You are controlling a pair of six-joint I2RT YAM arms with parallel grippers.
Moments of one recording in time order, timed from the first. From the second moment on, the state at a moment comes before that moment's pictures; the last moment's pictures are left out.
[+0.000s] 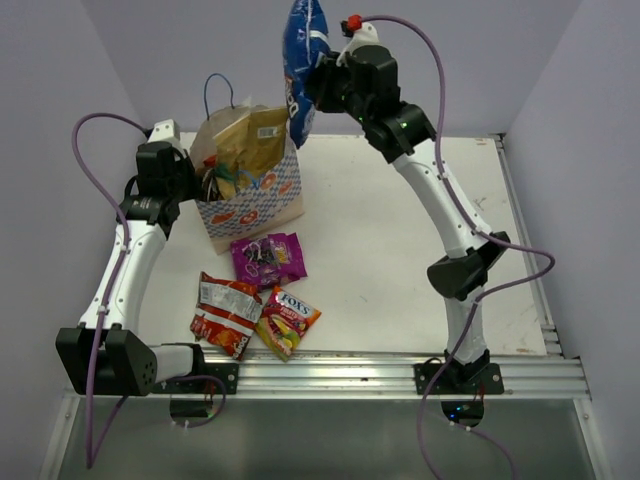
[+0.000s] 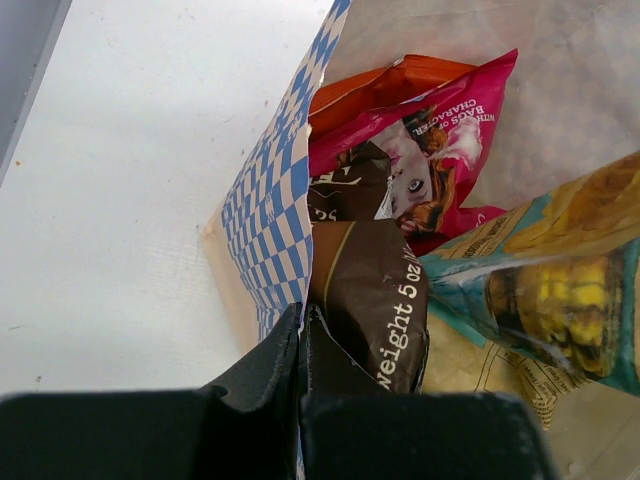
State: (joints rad) left arm -0.02 1.26 1.20 -0.44 -0.06 -0.27; right arm 0.58 2.03 2.52 -0.68 0.14 0.42
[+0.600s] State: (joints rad) left arm -0.02 1.25 1.19 -0.44 -0.06 -0.27; right arm 0.70 2.20 2.59 -0.25 -0.07 0.53
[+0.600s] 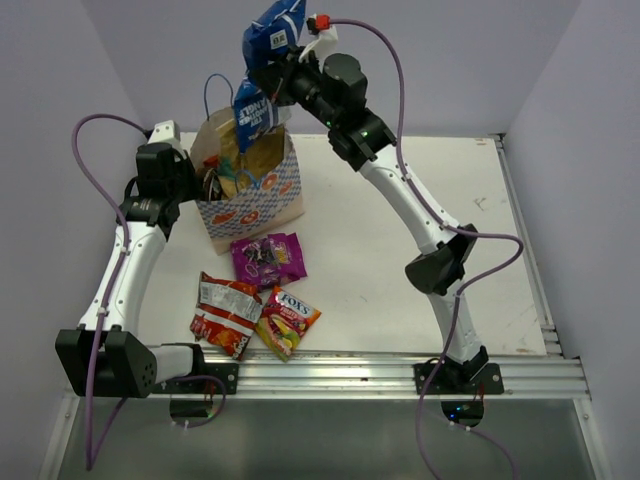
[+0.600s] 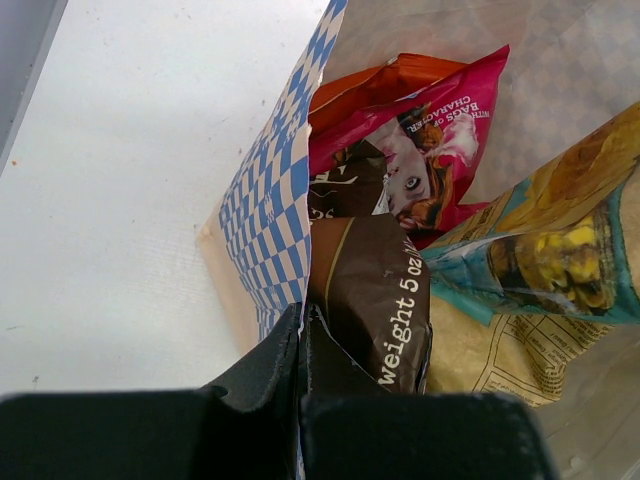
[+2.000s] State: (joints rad) left arm -0.03 1.25 1.18 -0.45 -0.04 -0.27; right arm 0.77 2.20 2.54 -0.63 -0.20 0.35
